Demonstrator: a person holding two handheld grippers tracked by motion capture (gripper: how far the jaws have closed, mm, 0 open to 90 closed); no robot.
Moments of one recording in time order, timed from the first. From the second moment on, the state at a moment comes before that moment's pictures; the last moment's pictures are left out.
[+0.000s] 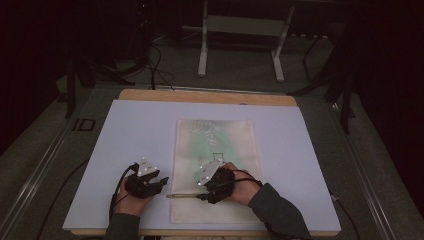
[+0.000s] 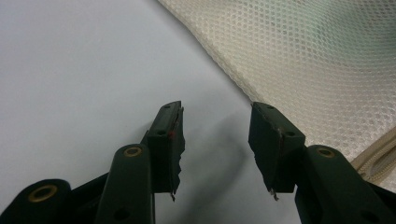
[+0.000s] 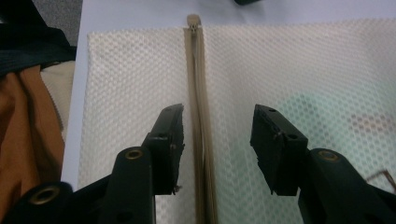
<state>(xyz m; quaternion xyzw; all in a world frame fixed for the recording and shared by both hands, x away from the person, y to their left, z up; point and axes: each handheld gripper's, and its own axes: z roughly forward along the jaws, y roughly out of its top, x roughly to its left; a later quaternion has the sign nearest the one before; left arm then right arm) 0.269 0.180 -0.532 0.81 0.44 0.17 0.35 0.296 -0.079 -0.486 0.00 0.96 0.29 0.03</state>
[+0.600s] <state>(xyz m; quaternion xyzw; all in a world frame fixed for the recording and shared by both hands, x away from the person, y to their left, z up) 0.270 0.181 -0.531 0.81 0.44 0.17 0.35 0.296 -0.050 -0.490 -0.01 0.95 0.30 0.02</state>
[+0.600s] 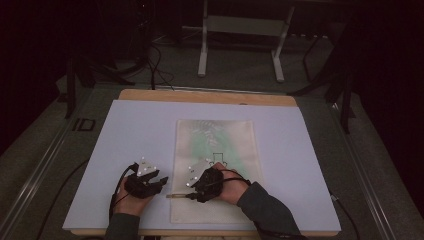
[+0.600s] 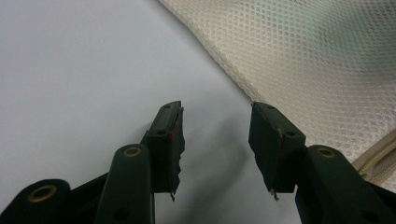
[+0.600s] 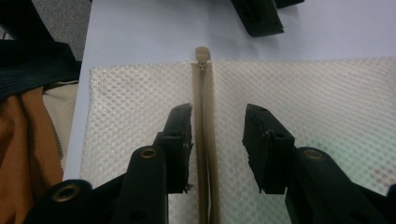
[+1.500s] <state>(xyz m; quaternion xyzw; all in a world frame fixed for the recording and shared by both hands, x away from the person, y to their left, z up) 0.270 0.185 -0.530 0.80 0.45 0.18 0.35 0.293 -0.011 -0.502 -0.03 0.95 0.31 0.01</state>
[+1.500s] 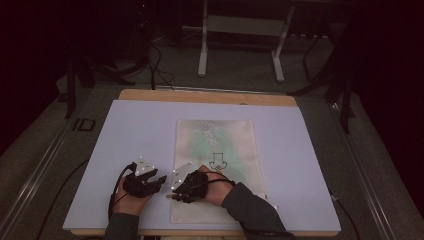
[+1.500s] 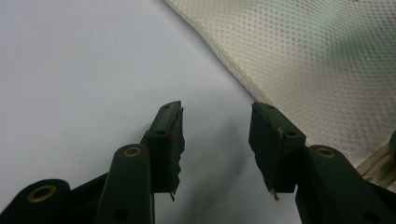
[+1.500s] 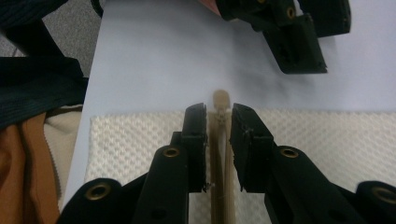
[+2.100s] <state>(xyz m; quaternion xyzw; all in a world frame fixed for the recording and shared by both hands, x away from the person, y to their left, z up) 0.270 0.188 -0.529 0.79 0.46 0.18 0.35 0.289 0.018 -0.513 -0.03 0.96 0.29 0.03</state>
